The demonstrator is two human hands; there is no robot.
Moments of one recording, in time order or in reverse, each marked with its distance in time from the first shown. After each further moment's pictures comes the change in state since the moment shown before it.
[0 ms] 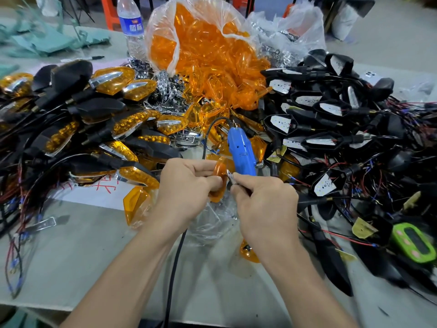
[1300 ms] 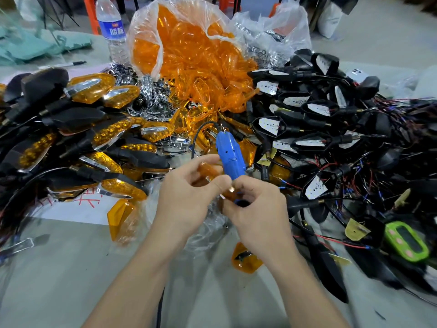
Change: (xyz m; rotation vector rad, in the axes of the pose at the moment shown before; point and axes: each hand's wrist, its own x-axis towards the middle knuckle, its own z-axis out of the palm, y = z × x) left_hand 0.002 -0.009 0.017 -0.091 -0.046 0.134; right_hand 0.010 0.024 -0.004 0.346 -0.188 0.070
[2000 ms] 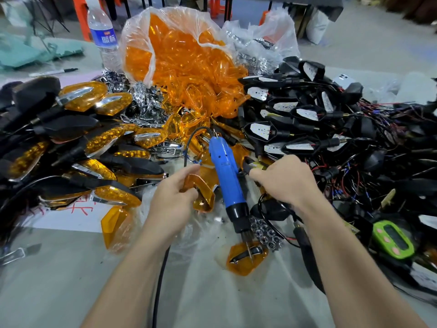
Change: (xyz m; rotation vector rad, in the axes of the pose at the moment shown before) left_hand 0.022 -0.030 -0.013 0.237 -0.049 -0.110; right_hand 0.077 0.001 -0.060 -0.593 -0.007 0.352
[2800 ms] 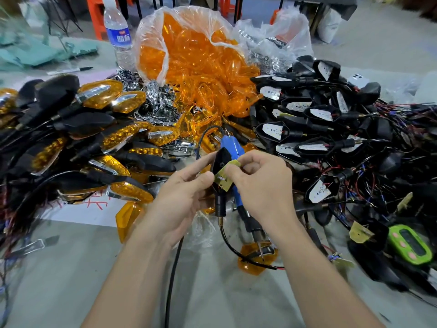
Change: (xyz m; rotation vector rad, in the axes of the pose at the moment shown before) left_hand -0.006 0.014 -0.015 -0.640 -0.278 -0.086; right_hand -0.052 -0.046 0.039 0.576 0.158 -0.296
